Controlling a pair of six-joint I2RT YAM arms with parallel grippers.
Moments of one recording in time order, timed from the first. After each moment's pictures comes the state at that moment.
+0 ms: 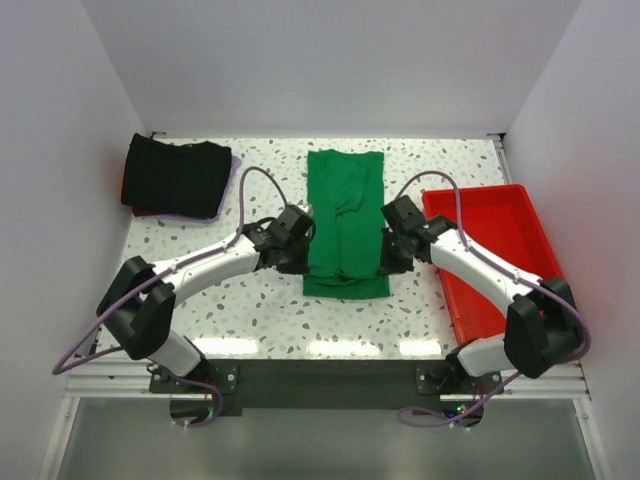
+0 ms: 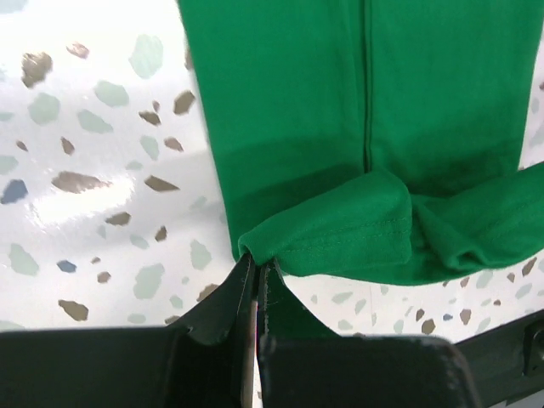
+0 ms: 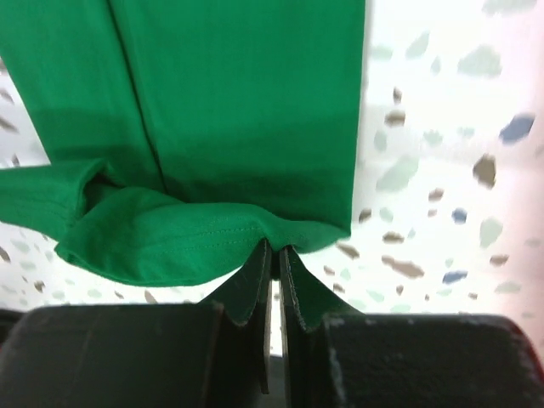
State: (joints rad) left arm -0.76 1.52 1.01 -0.53 -0.06 -0.65; right arm 0.55 1.38 0.97 -0.75 0.02 0.66
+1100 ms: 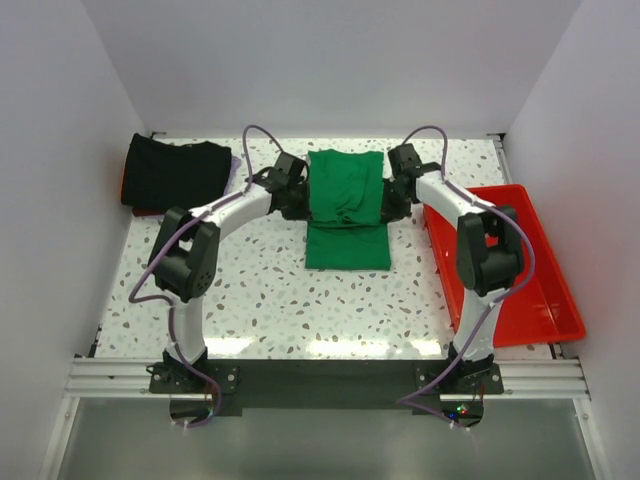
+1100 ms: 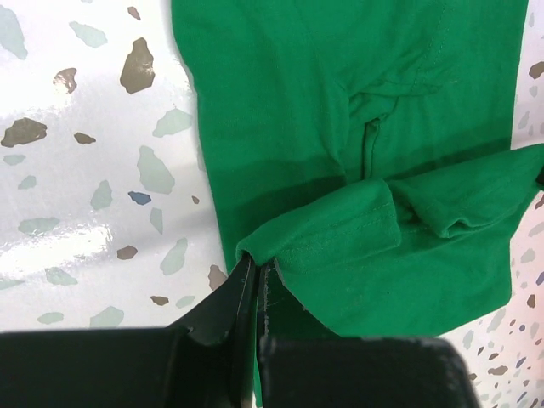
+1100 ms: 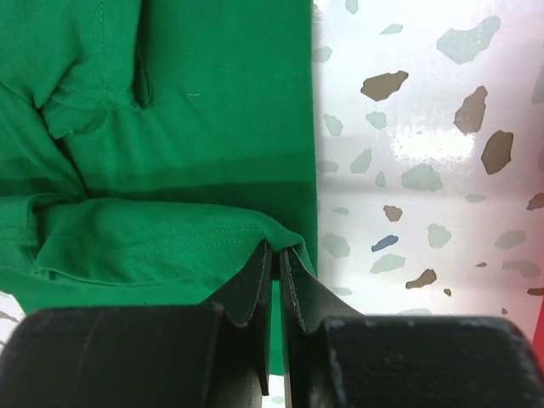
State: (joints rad) left arm -0.49 1.98 1.47 -0.44 0.08 -0.49; right arm 0.28 1.96 1.50 -0.69 -0.02 0.43
